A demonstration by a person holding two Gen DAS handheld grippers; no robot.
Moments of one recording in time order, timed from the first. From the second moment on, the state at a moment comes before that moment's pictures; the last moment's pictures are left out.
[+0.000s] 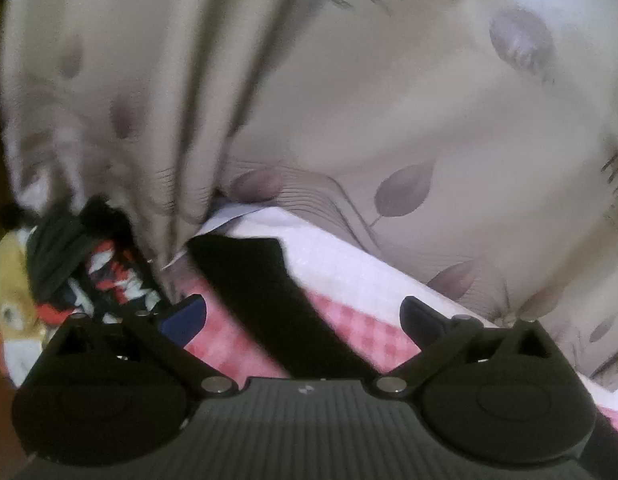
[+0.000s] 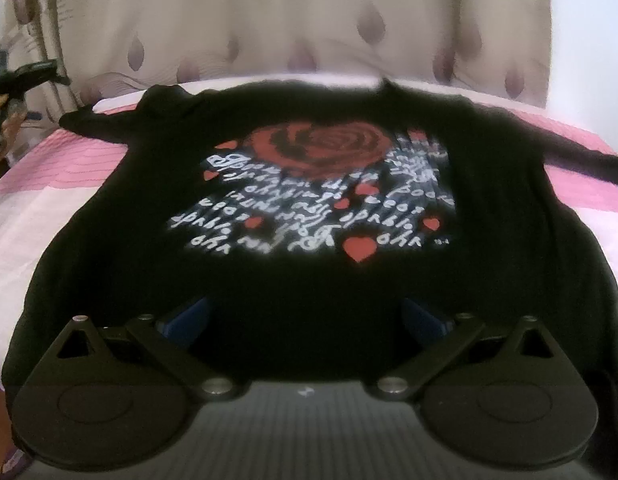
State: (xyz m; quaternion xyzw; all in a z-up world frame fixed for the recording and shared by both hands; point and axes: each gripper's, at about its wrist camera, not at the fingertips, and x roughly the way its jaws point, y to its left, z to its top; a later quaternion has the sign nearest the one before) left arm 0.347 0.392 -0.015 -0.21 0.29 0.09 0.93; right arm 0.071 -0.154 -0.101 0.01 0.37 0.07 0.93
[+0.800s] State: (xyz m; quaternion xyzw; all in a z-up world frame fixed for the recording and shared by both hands) left arm 0.346 0.392 -0.022 -0.20 0.27 0.23 0.92; right arm 0.077 -0.164 -0.096 0.03 0.38 0.07 0.92
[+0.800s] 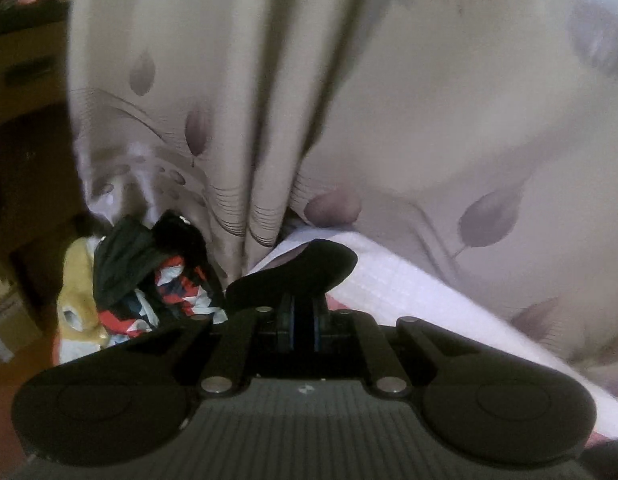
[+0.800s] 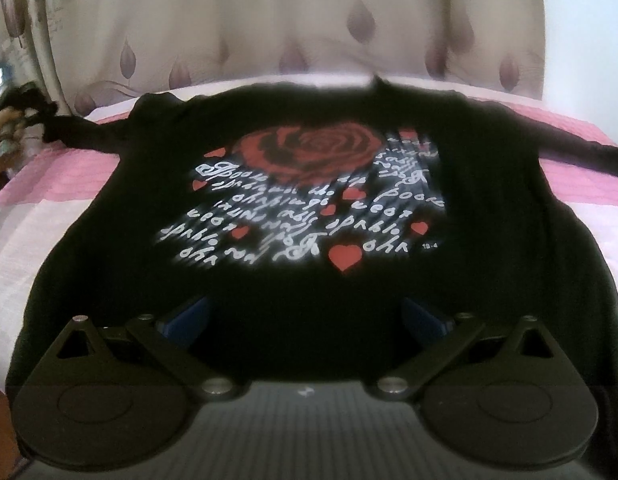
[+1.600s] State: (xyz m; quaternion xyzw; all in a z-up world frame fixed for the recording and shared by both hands) left arm 0.176 0.431 -0.029 -0.18 0.22 0.27 0.92; right arm 0.043 -0.170 -0.086 0.05 0.35 0.09 0.93
